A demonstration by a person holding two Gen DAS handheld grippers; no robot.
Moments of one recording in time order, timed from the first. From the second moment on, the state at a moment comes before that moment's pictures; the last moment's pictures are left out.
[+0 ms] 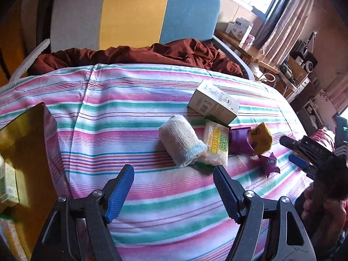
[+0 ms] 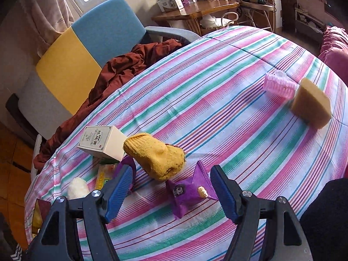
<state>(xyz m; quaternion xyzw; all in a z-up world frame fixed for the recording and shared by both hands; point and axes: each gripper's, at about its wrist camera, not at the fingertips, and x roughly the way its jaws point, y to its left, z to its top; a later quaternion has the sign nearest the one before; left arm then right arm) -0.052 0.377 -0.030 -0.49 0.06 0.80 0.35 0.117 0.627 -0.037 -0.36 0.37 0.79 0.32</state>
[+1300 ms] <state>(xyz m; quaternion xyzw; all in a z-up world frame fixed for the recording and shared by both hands) 0.041 0.356 -0.096 -0.40 0.17 0.81 0.40 0.108 0.625 -0.041 -0.38 0.36 0.79 0.31</state>
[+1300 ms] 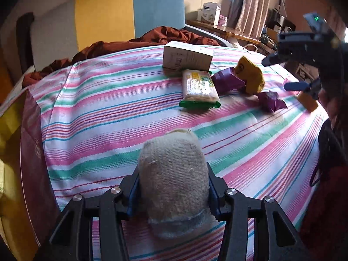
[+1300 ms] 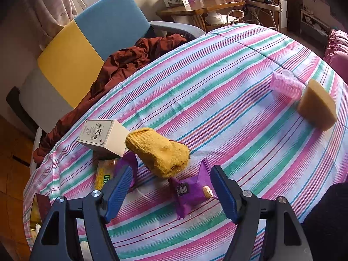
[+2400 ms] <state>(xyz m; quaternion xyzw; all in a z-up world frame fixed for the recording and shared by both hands) 0.037 0.350 -0.103 -0.38 0.13 0.81 0.43 -0.087 0.570 -0.054 -0.56 -0.03 0.81 0.15</state>
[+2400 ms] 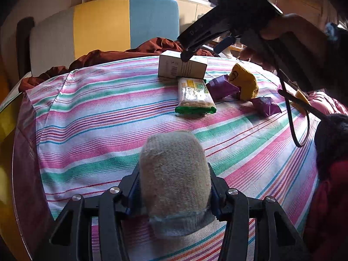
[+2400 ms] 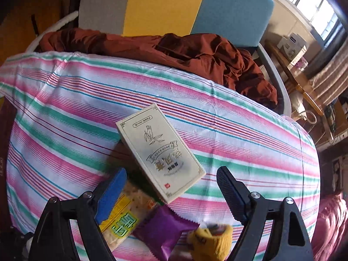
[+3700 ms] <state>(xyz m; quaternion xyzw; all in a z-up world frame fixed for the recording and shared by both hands) 0.043 0.348 -0.103 -0.37 0.13 0.81 0.44 -0.016 0.480 -0.097 -0.57 0.08 0.82 0.05</state>
